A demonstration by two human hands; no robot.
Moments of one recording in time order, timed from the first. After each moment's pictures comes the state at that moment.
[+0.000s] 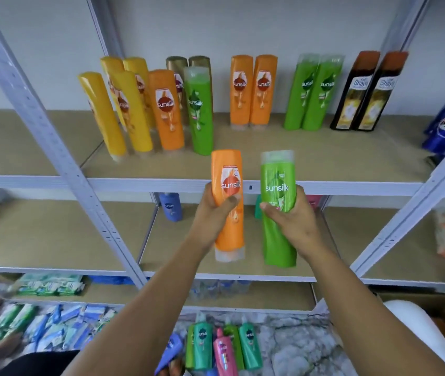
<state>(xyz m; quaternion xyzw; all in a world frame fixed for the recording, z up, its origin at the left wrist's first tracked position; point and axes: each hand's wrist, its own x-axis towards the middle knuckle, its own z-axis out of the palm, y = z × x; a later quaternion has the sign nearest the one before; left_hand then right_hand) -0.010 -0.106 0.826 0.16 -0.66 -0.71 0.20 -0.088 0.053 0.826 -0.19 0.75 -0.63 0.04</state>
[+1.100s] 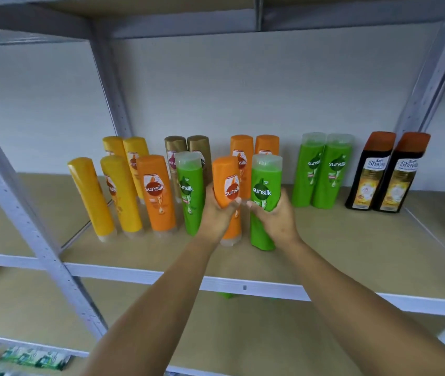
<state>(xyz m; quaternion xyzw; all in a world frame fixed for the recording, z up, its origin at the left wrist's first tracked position) -0.211 -0.176 0.891 0.13 -0.70 -0.61 0.34 -0.304 -0.063 0.870 -0.29 0.66 -0.70 -0.02</state>
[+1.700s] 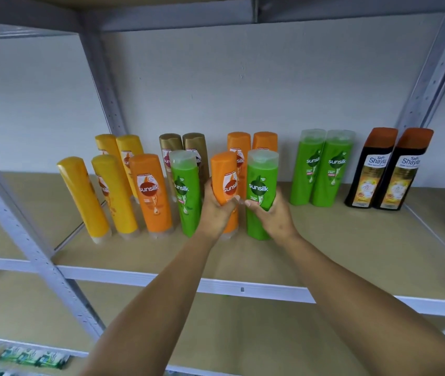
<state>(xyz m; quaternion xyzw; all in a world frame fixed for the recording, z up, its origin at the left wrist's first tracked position) -0.229 -0.181 0.887 0.14 -0.71 -0.60 0.35 -0.328 -0.067 0.858 -0.32 0.70 -0.64 0.01</state>
